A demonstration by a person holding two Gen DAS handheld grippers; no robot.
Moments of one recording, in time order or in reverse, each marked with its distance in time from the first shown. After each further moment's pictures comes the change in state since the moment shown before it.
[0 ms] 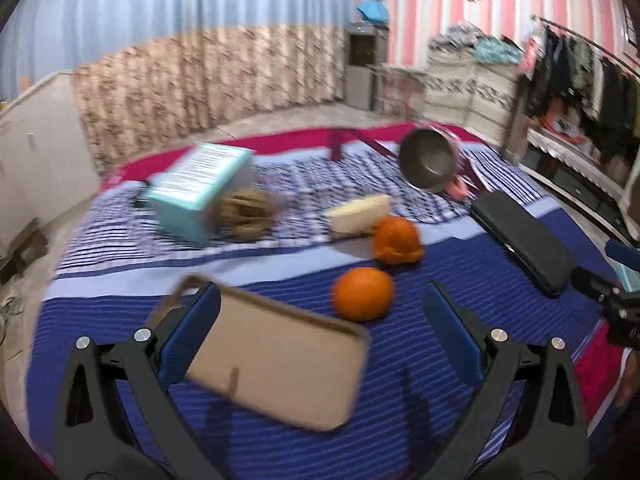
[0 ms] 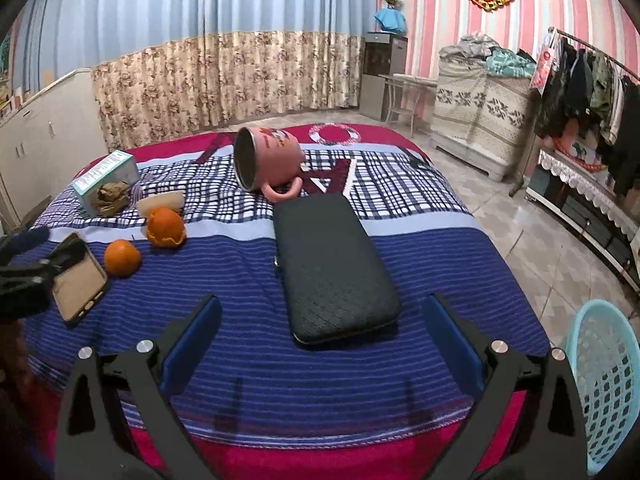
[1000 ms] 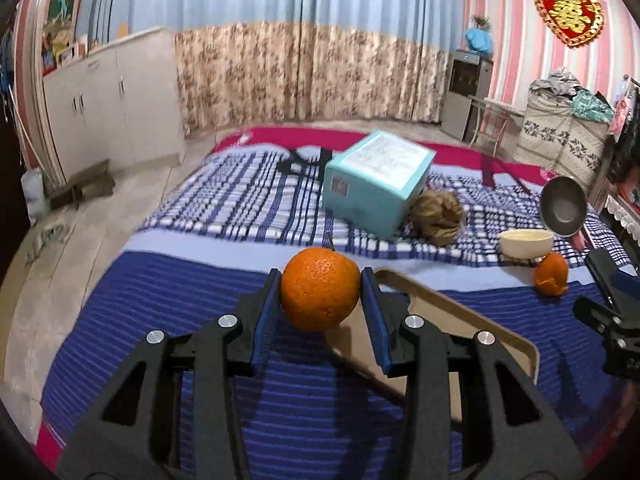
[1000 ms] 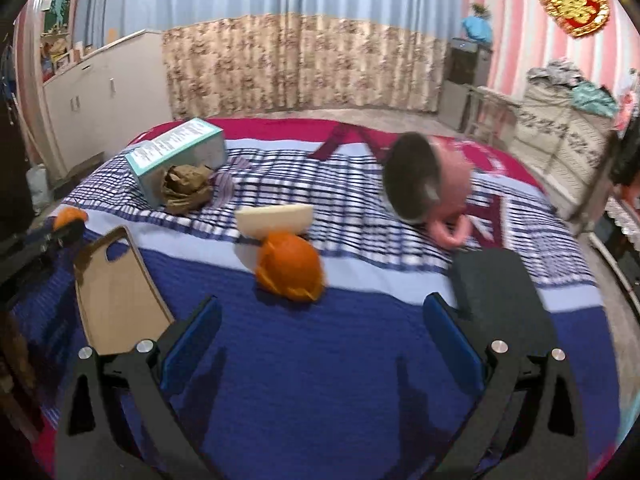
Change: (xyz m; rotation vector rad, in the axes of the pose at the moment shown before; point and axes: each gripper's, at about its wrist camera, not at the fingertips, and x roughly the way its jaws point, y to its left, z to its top) left arm -0.002 0.120 -0.025 -0.276 -0.045 0.274; right arm 0.079 0.128 0.037 -0.195 0.040 0.225
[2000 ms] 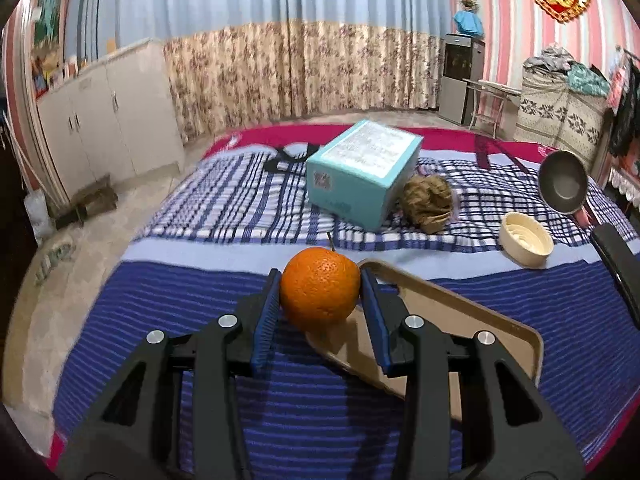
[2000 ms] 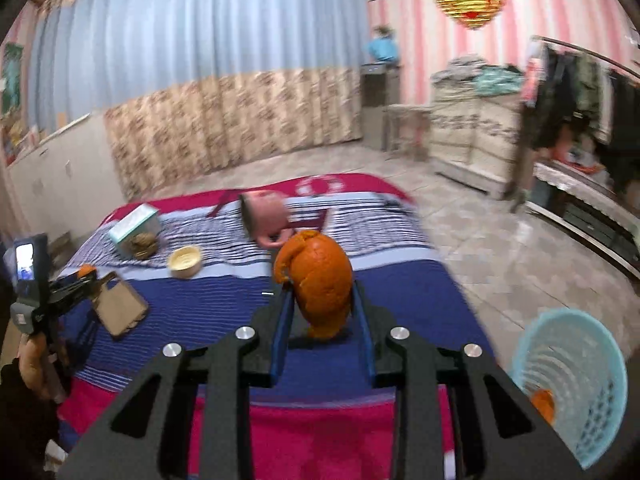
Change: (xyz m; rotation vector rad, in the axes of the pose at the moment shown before) left arm -0.007 -0.026 -0.007 0.099 -0.012 0.031; right arm -0.200 -0.138 -0.065 0.256 -0.192 -0.190
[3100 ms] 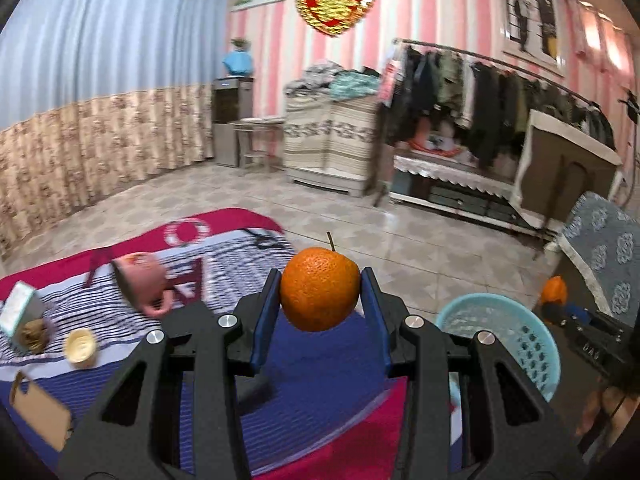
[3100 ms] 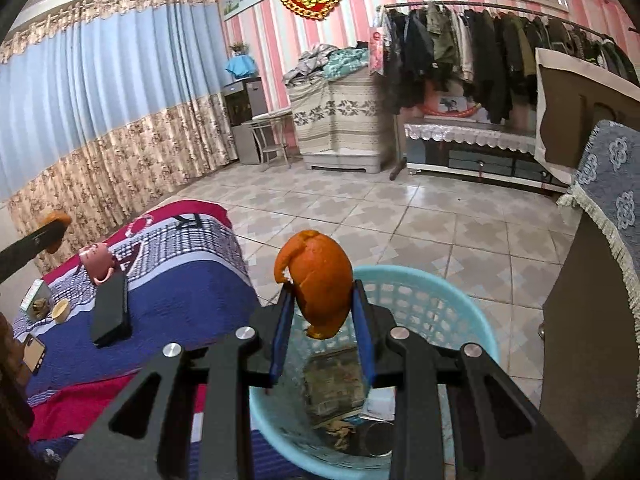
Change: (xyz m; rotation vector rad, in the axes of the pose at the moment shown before) left arm -0.196 -0.338 0.017 0.322 -0.162 -0.706; right arm -0.057 -0.229 -0.044 0.308 -0.041 -0.314
